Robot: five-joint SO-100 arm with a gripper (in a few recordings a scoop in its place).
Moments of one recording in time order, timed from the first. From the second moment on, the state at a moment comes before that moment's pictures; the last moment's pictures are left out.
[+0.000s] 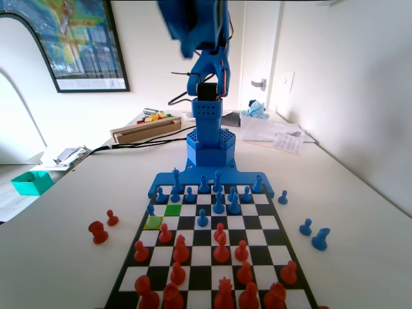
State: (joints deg) arm 13.9 143.3 107.7 92.7 -98.3
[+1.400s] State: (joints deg) arm 22.8 96.2 116.5 63.7 -116.1
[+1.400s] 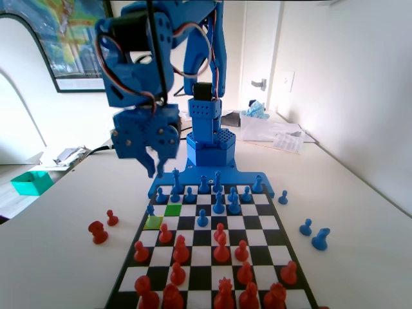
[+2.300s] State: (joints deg) arm 26.3 84.6 110.7 55.7 -114.8
